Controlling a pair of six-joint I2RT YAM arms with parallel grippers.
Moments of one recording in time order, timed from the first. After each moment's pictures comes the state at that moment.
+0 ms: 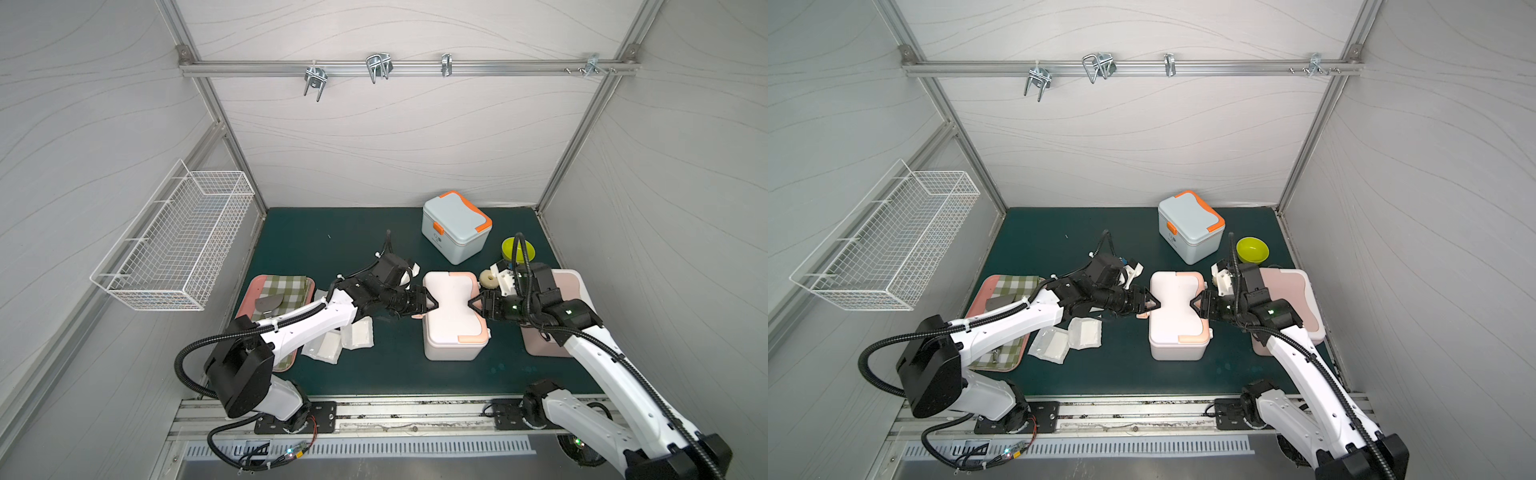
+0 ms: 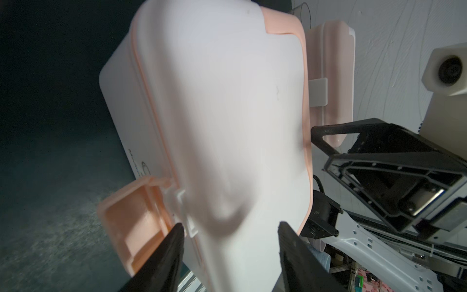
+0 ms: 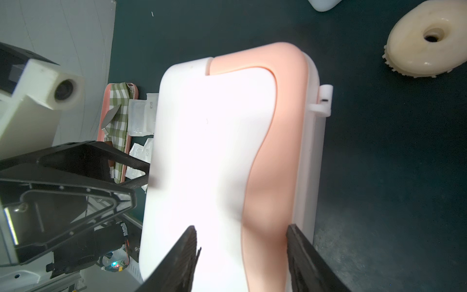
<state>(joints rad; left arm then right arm) -0.79 1.48 1.04 -0.32 0.46 -0.85 0.38 0.90 0.82 -0.79 -0.38 0.43</state>
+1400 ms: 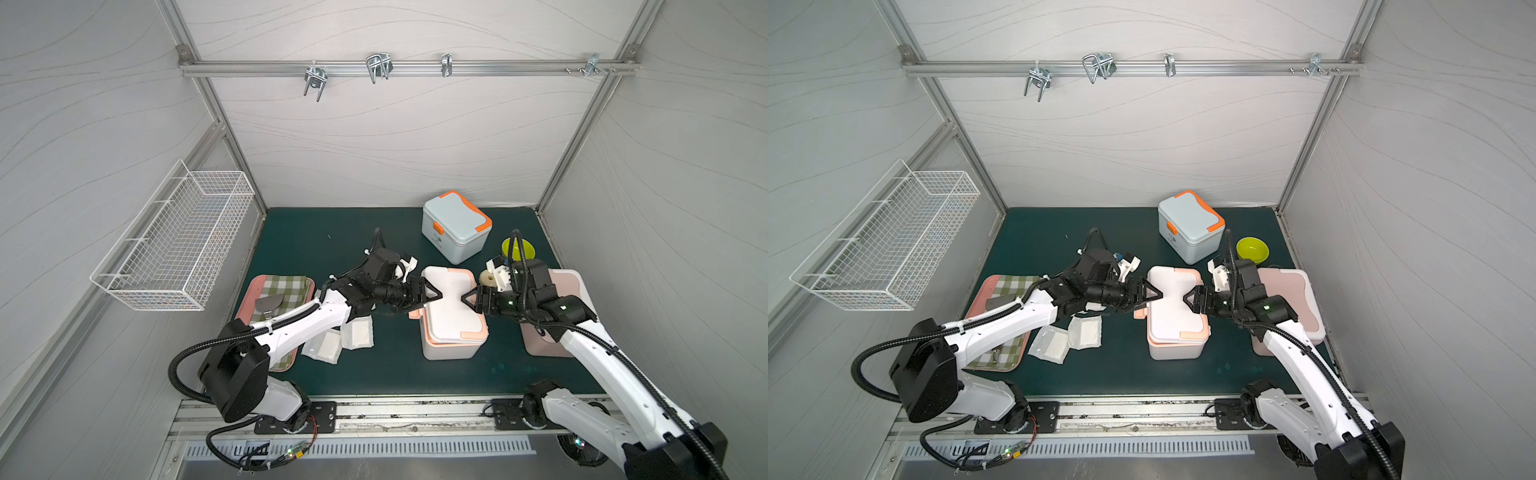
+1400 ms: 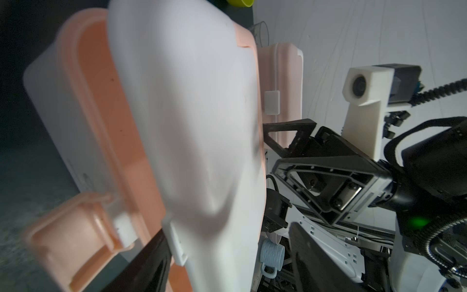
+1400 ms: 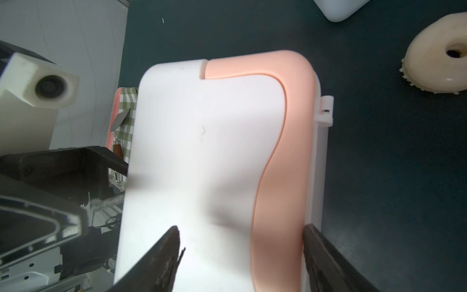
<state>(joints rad) -0.74 1.44 1.00 -0.15 0.62 -1.00 0.40 0.94 0.83 -0.73 -0.40 0.46</state>
